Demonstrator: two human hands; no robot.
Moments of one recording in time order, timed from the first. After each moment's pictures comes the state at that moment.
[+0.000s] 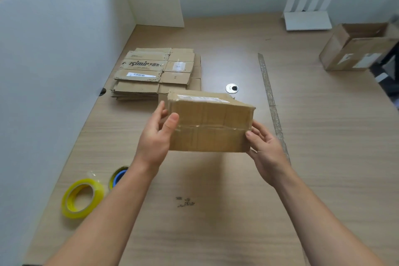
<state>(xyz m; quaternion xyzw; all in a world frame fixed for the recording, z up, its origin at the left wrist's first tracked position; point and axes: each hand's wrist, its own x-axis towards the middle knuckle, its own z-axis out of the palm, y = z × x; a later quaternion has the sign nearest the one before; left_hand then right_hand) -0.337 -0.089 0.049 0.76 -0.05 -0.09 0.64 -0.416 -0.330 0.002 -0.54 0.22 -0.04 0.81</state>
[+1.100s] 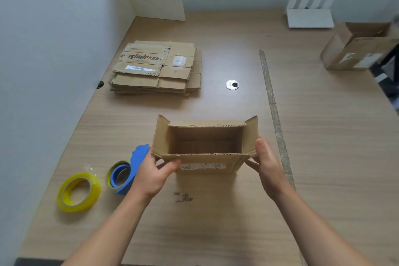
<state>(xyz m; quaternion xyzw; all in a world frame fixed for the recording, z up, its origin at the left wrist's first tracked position) -0.383 -0.050 -0.021 0.80 0.00 -0.16 0.58 -0.450 -0.328 -0.029 -0.67 0.22 -0.01 0.71</state>
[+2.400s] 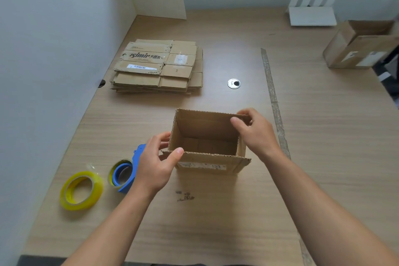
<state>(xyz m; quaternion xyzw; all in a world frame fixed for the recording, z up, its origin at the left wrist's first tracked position) -0.382 -0.064 0.004 0.85 -0.06 -0.04 0.53 -0.378 -0.328 -0.001 -0.85 0.21 -0.06 0.48</state>
